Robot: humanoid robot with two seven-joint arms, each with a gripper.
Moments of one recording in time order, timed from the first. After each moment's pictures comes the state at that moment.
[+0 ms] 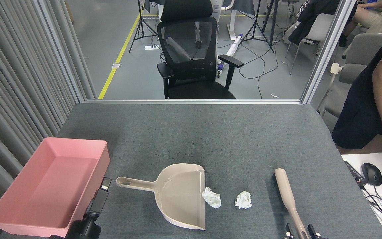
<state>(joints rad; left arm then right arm) 0.04 -0.06 0.21 -1.49 -0.49 -0.32 -0.22 0.31 -0.16 0.02 -1.57 1.34 0.04 -0.09</state>
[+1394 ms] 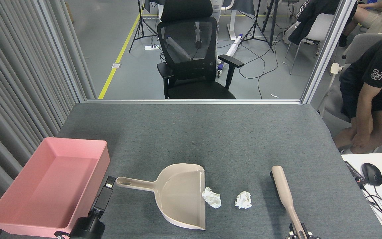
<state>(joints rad) 0.00 -0.07 0.21 -1.42 -0.49 -0.31 -0.24 0.32 -0.15 0.02 -1.57 1.34 0.01 -0.13</state>
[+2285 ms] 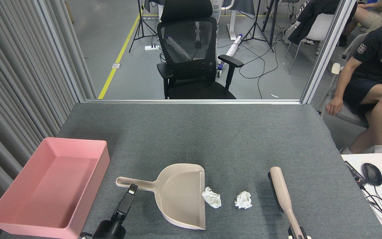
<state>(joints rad) -0.06 -0.10 0.13 -1.23 -0.49 -0.34 -0.23 0.37 -0.13 0.01 -1.62 1.33 -0.03 -0.15</state>
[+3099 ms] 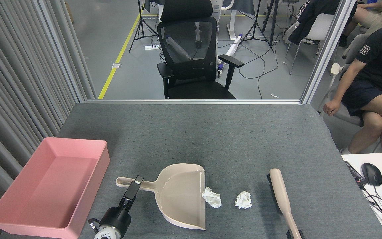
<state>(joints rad) -0.19 -0.10 0.15 -1.08 -0.49 -0.30 -0.27 0.39 -0.10 0.00 -1.62 1.33 -0.04 -0.18</state>
